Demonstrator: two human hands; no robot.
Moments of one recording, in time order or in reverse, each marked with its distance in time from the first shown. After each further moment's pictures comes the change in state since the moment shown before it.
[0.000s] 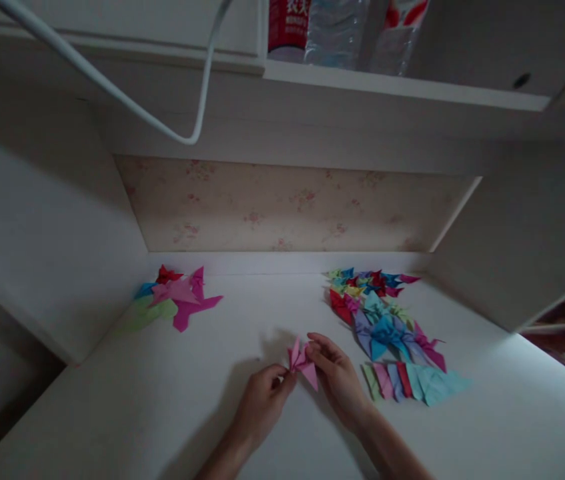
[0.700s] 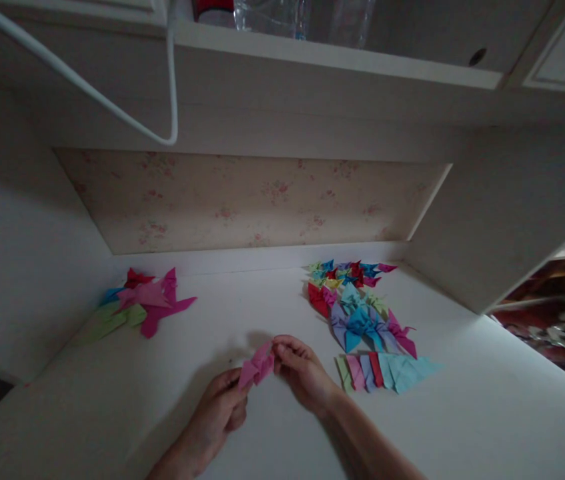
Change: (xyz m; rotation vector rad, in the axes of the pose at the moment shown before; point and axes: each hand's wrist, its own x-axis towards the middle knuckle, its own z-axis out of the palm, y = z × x) left_hand -0.003 -0.001 -0.006 -0.729 -0.116 -0.266; right_hand 0.011 0.002 -0.015 0.171 -0.269 0.126
